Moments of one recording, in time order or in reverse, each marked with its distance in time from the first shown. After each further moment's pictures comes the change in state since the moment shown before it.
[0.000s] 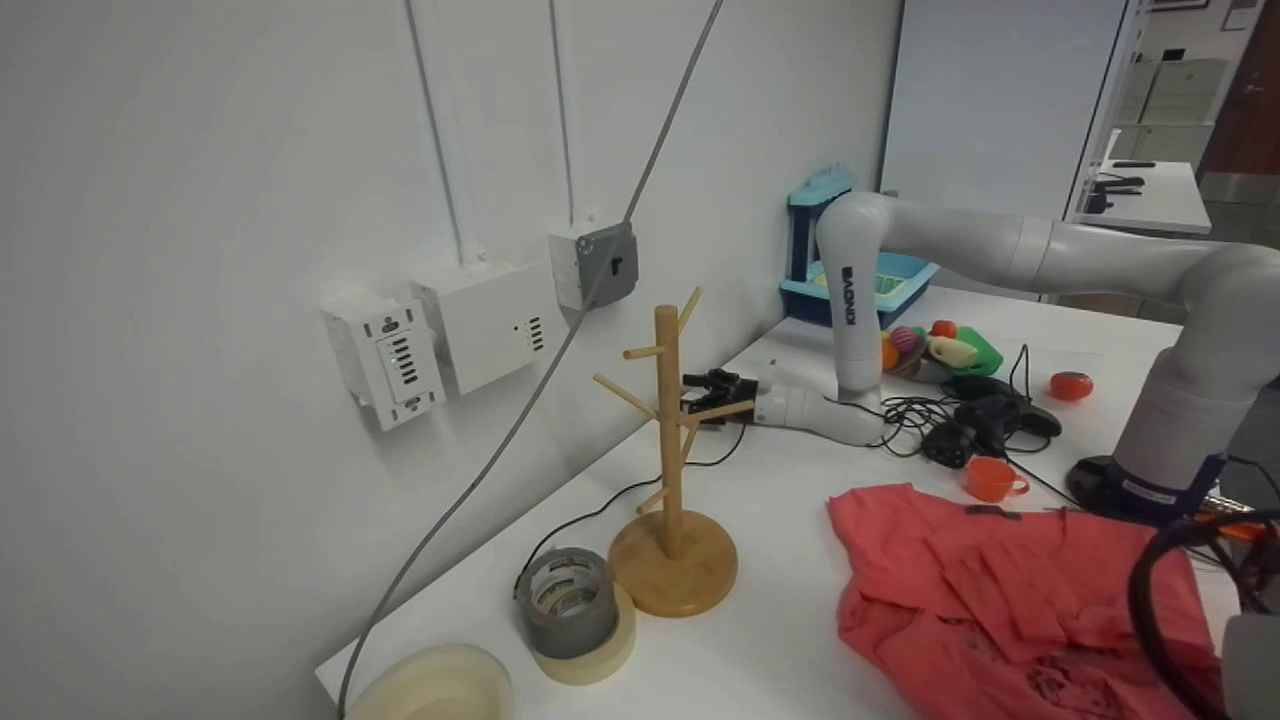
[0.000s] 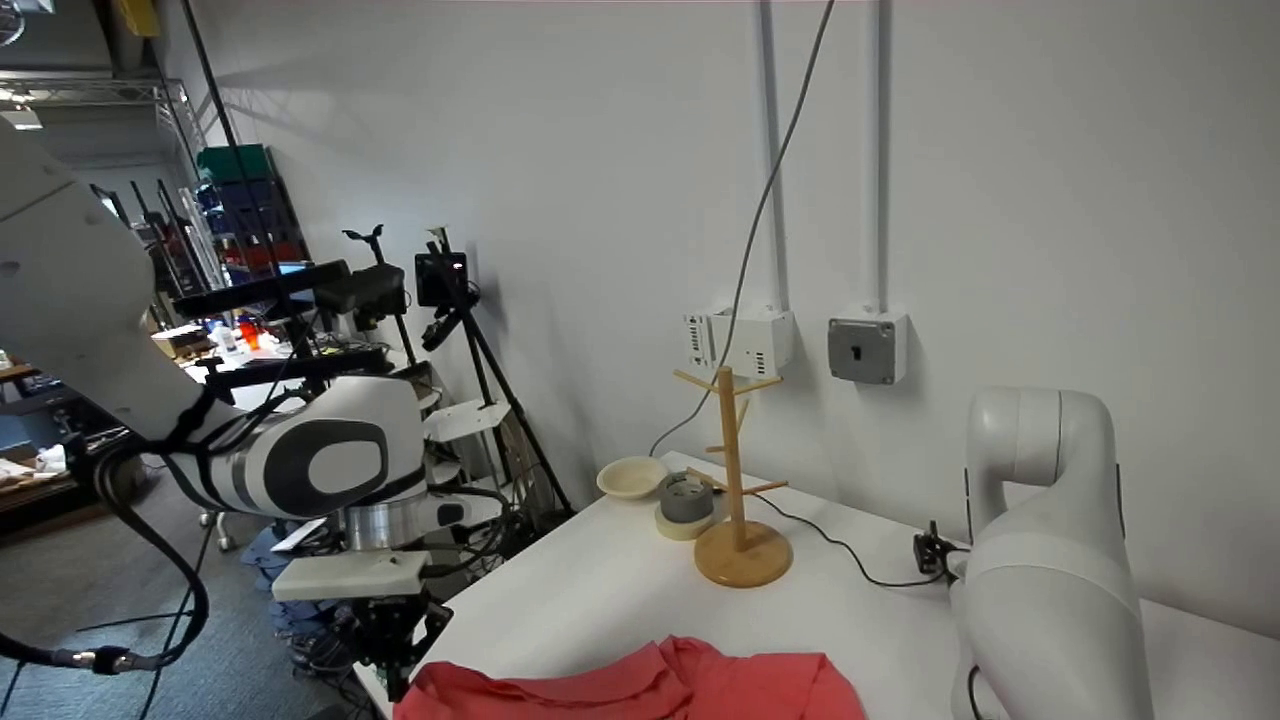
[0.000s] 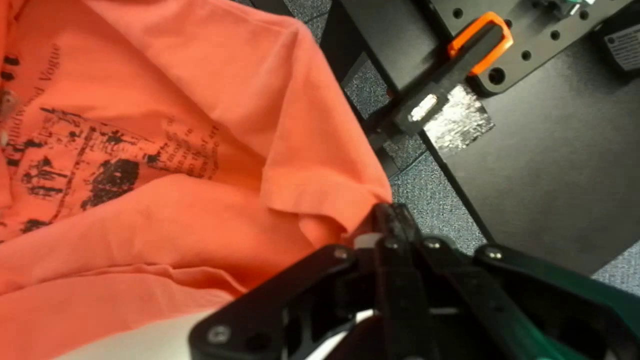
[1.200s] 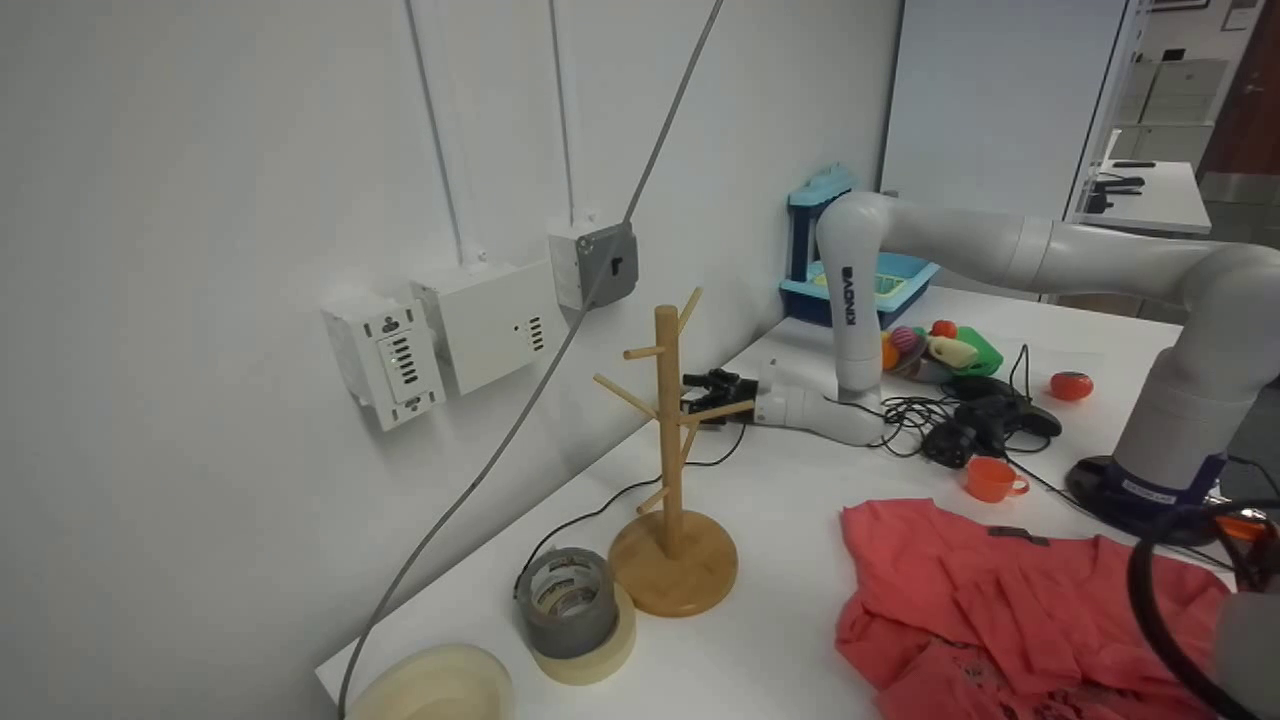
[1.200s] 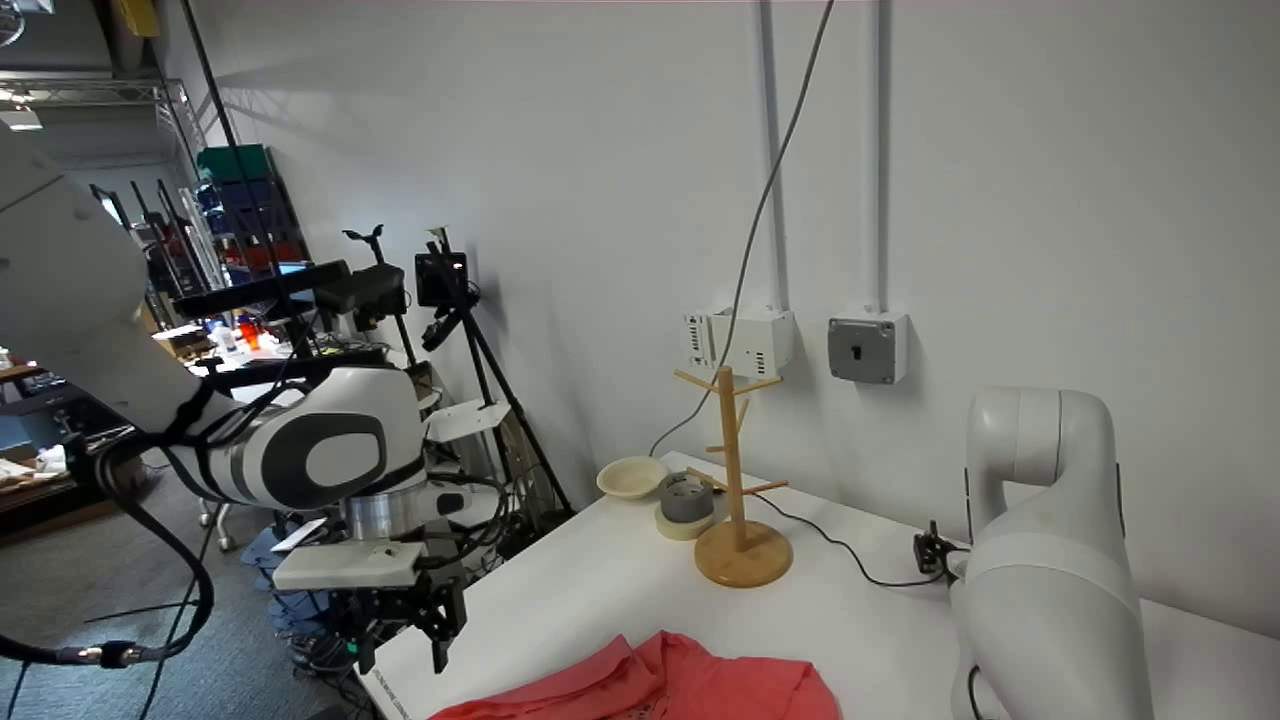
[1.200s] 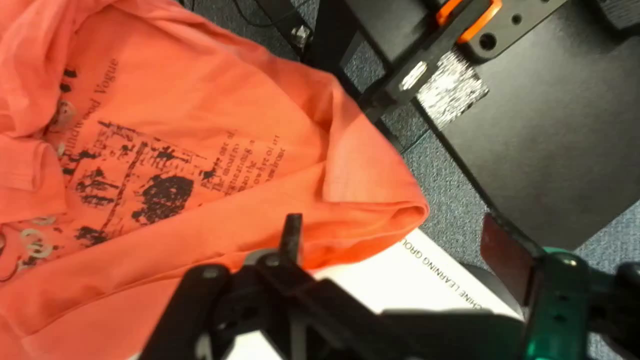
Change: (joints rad) arm 0.007 -0.010 -0.001 0.010 0.022 0.027 0.050
